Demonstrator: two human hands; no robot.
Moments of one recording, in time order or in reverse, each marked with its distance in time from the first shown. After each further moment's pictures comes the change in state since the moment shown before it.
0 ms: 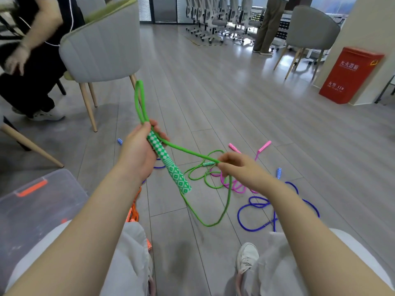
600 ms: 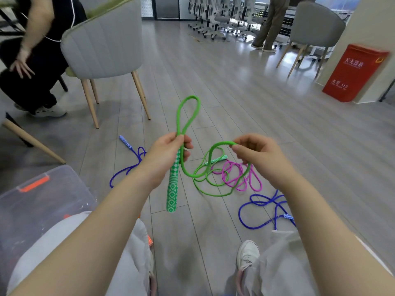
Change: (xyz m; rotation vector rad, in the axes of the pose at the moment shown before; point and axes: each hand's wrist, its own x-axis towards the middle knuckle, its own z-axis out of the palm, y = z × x) left_hand -0.025 -0.025 0.013 0.620 -0.155 -0.053; right_hand -0.018 -0.028 -0.020 0.233 0.231 -0.140
